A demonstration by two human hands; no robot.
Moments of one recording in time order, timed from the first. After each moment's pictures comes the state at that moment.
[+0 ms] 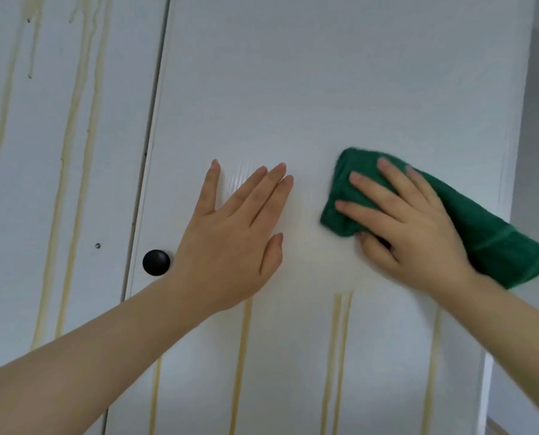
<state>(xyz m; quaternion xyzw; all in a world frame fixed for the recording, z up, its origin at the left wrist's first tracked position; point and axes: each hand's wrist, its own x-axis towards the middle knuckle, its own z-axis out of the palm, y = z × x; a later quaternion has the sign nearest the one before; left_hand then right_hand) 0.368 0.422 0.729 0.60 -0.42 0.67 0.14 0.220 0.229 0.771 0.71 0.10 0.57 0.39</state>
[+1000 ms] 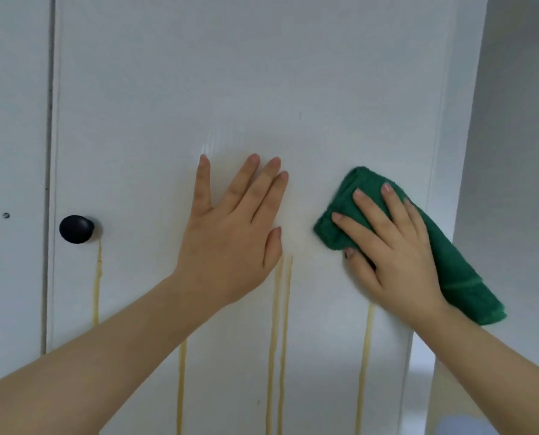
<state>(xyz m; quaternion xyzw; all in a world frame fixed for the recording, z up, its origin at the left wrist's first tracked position) 0.333 0.365 0.700 0.60 -0.42 0.66 0.15 0.182 0.192 0.688 0.74 -0.01 0.60 0.31</state>
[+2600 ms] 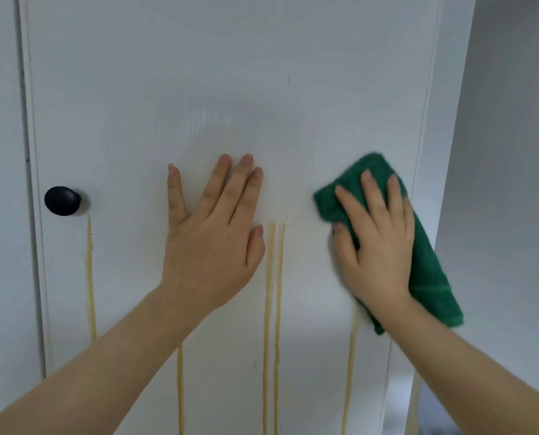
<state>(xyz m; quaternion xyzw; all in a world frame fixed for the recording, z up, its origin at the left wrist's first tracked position) 0.331 0.371 0.664 0.63 -0.42 0.62 0.19 0.196 0.211 0.657 0.71 -0.15 0.66 0.20</state>
